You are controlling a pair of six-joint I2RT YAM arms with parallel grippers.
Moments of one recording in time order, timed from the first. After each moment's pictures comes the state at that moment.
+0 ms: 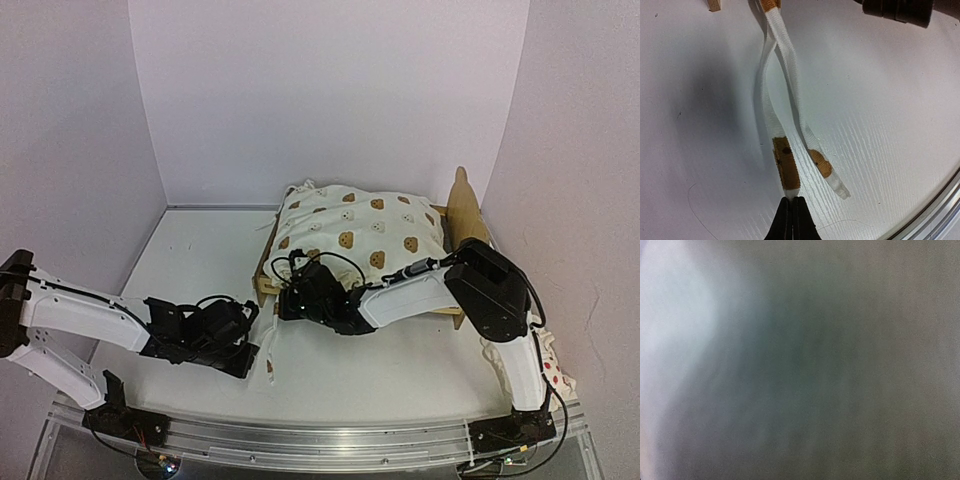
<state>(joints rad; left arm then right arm) -1.14 1.35 0.63 -0.31 -0.18 -0.71 1.04 2.22 1.39 0.27 0.28 0.63</state>
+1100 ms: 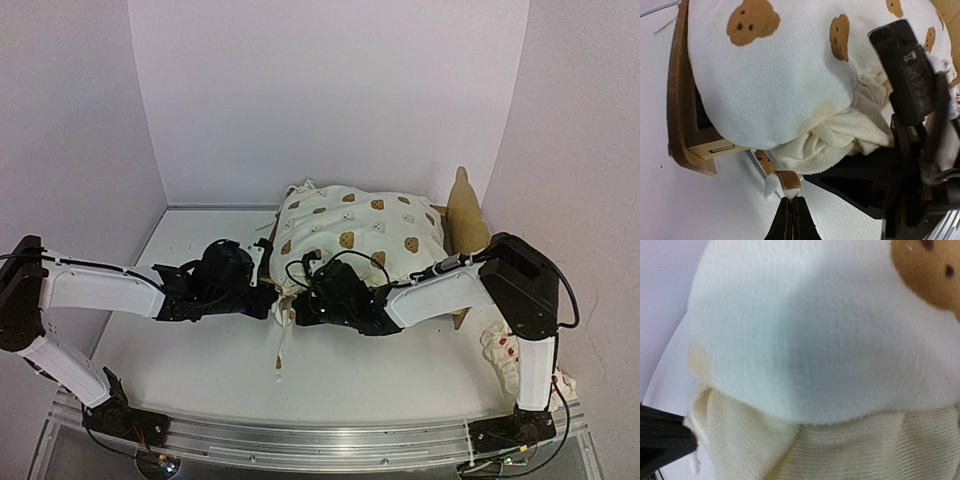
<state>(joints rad) -0.92 1.48 0.80 0.02 -0.12 -0.45 1.03 2.04 1.20 0.25 0.17 0.61</state>
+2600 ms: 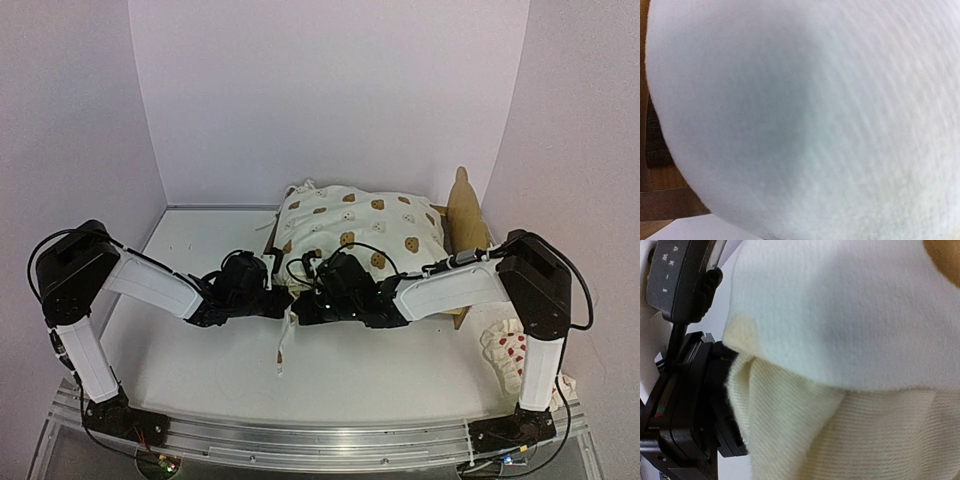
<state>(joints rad) -0.85 1.77 0.82 0.36 -0.04 -0.55 1.02 1.98 1.21 0.13 0.04 0.64</state>
